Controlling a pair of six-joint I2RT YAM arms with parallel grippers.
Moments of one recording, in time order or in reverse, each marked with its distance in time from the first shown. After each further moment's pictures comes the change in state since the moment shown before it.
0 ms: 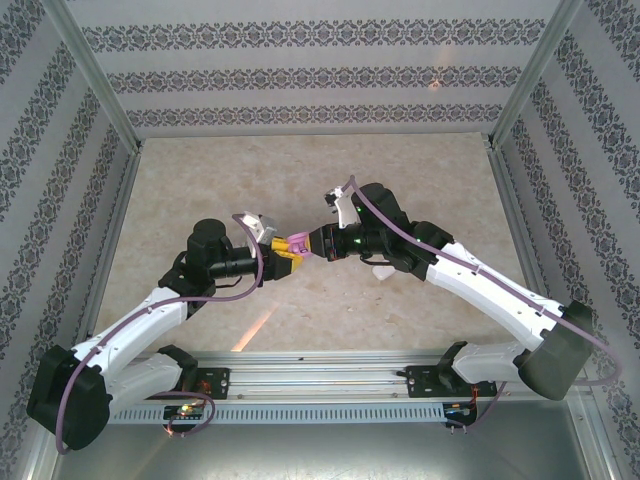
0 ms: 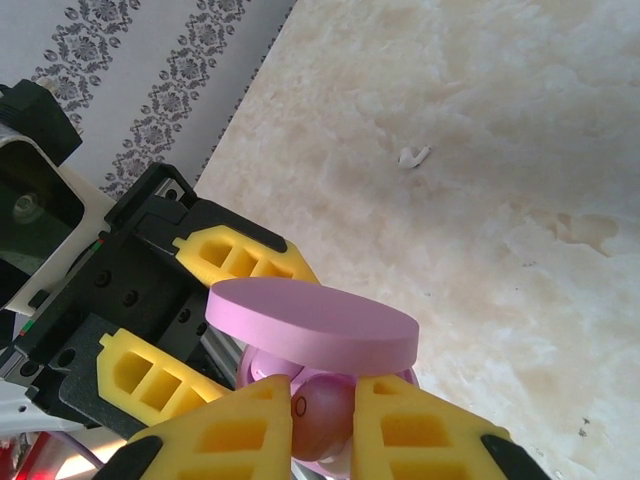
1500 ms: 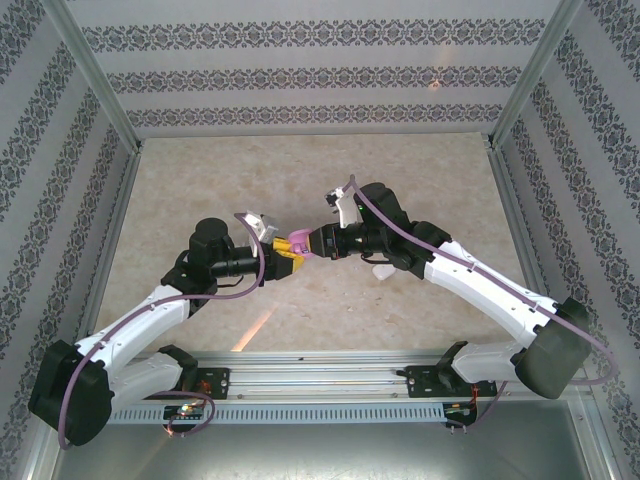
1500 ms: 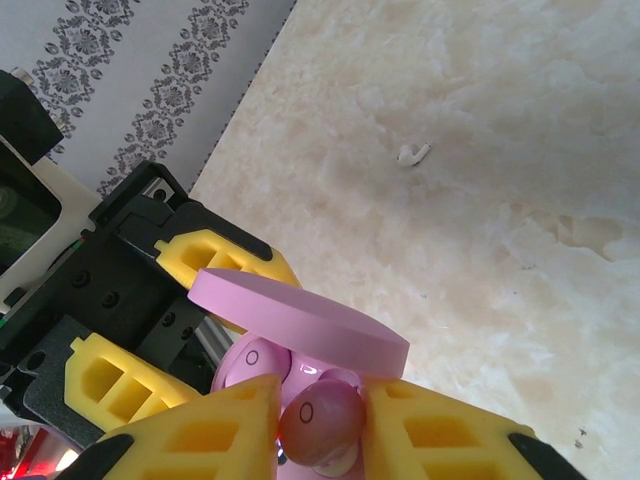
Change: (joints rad) left arm 0.000 0.024 0.000 0.021 0.019 -0.026; right arm -0.040 0.015 -0.041 0.047 -0.060 -0.029
